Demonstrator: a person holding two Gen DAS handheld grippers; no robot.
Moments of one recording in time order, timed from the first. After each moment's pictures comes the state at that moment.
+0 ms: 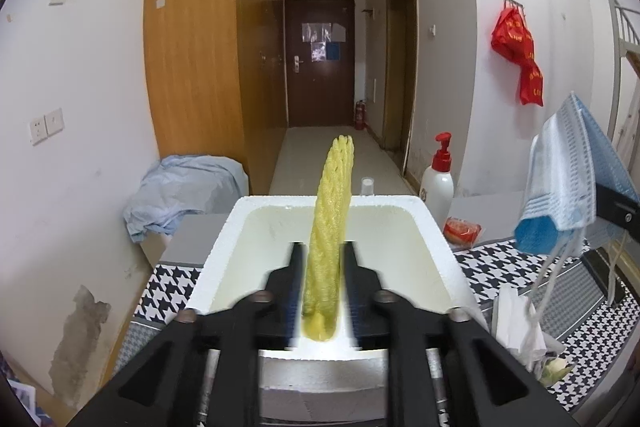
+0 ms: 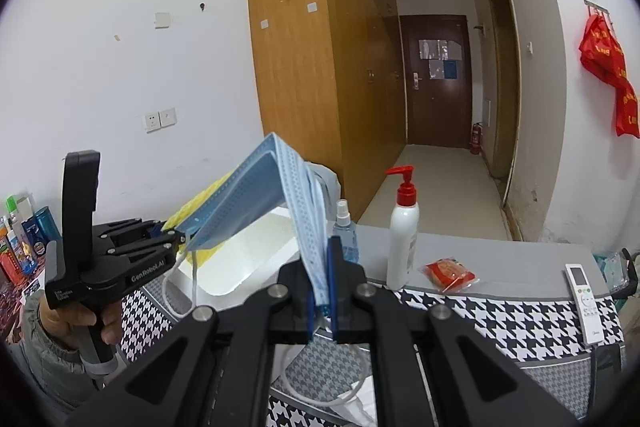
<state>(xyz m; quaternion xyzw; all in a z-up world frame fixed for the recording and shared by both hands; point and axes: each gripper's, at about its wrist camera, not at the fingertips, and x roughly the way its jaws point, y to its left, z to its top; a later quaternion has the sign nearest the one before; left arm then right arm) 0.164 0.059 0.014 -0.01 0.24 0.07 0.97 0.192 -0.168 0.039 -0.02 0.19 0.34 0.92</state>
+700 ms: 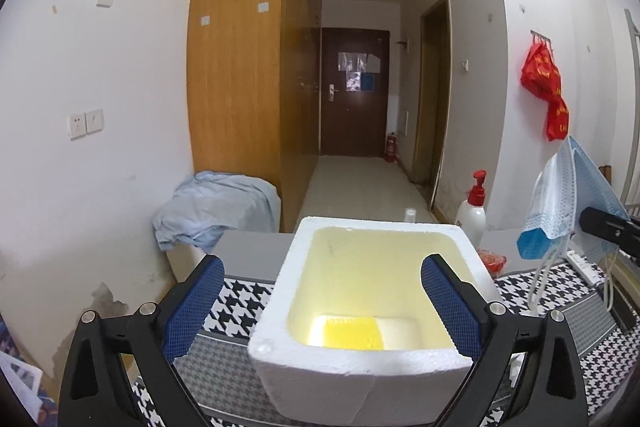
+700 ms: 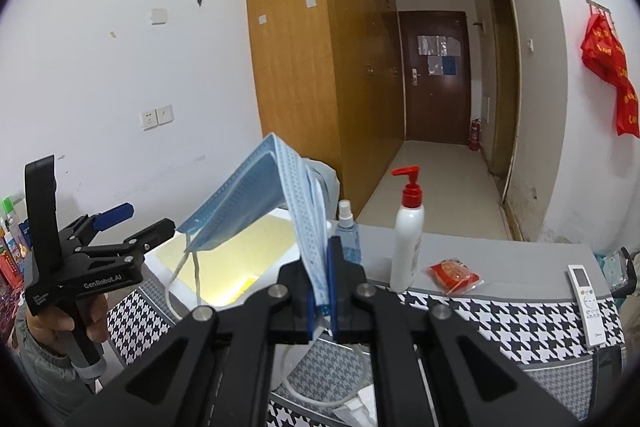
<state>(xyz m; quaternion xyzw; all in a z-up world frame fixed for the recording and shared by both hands) 0.129 0.085 0.026 -0.03 0.18 0.12 0.97 0.198 -0.146 0.041 -0.03 0.20 0.34 0.92</state>
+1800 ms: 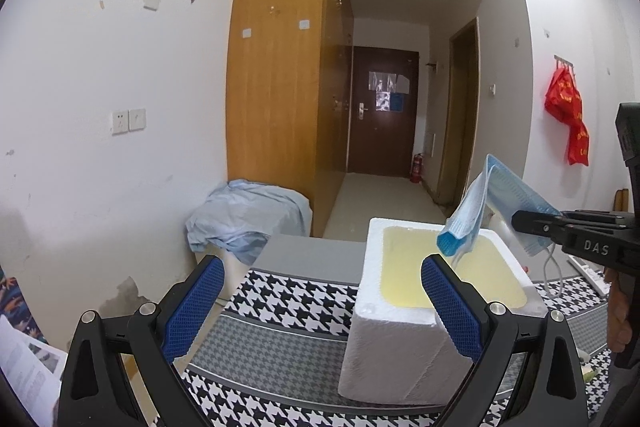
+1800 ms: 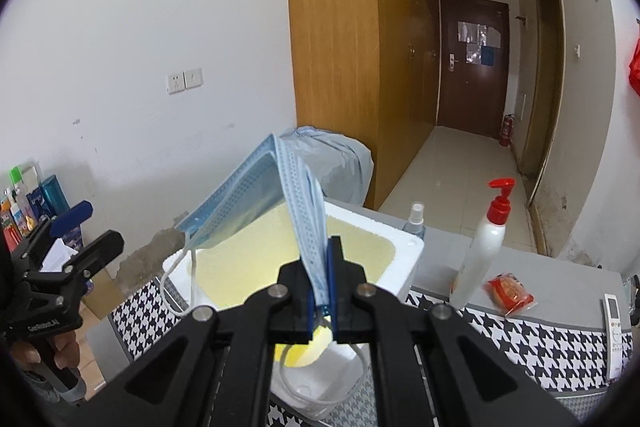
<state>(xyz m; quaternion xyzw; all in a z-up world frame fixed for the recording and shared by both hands) 0.067 0.126 0.024 -0.05 0.15 0.17 0.97 0.213 -0.053 0.035 -0.08 0.24 0.38 0.89</state>
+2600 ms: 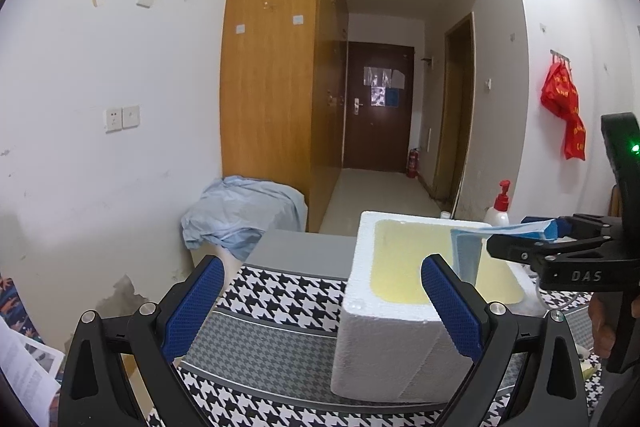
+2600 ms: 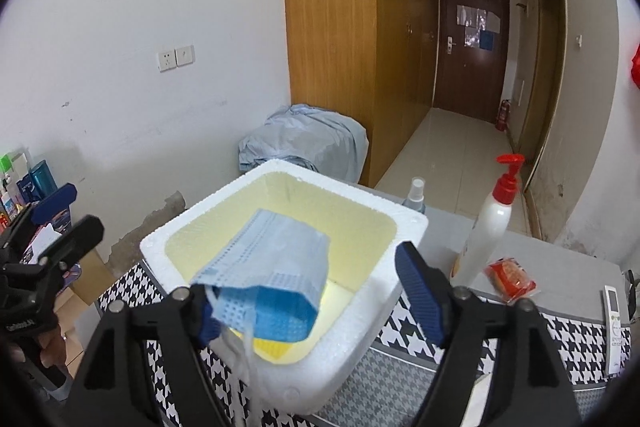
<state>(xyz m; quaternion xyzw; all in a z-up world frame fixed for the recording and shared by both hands) 0.071 0.119 0.022 -0.05 0.16 0.16 0.97 0.214 -0.054 0.023 -0.09 0.27 0.37 0.88</state>
